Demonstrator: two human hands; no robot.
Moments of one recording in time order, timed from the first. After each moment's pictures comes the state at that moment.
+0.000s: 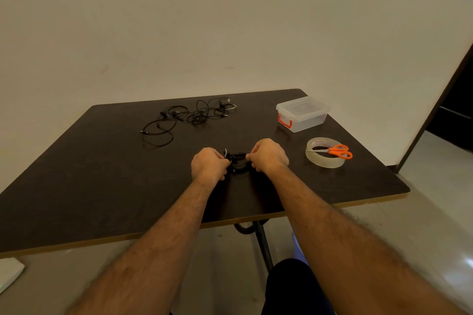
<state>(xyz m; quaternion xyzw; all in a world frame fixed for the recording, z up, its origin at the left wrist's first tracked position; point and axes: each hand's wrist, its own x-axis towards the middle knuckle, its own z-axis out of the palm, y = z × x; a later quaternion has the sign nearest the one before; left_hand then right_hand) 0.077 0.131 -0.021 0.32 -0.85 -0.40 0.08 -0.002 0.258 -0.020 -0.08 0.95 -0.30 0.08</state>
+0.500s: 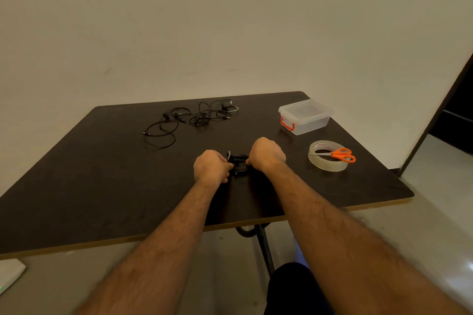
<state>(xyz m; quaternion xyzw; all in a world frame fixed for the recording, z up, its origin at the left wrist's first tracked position) 0.073 0.130 -0.021 0.33 -0.84 -0.42 0.07 -0.006 0.244 -0.011 -0.12 0.97 -0.20 0.07</state>
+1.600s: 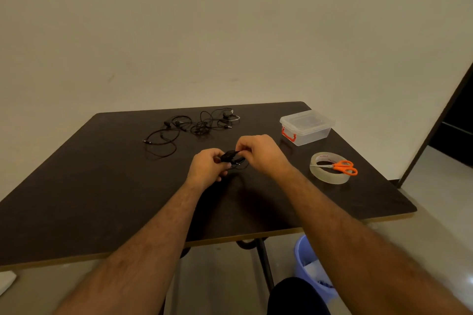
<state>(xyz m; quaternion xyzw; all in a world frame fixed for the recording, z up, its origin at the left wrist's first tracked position) 0.067 0.098 -0.019 0.17 -0.86 -0.48 0.11 0.000 0.252 0.021 -0.40 0.88 -0.24 -0.07</state>
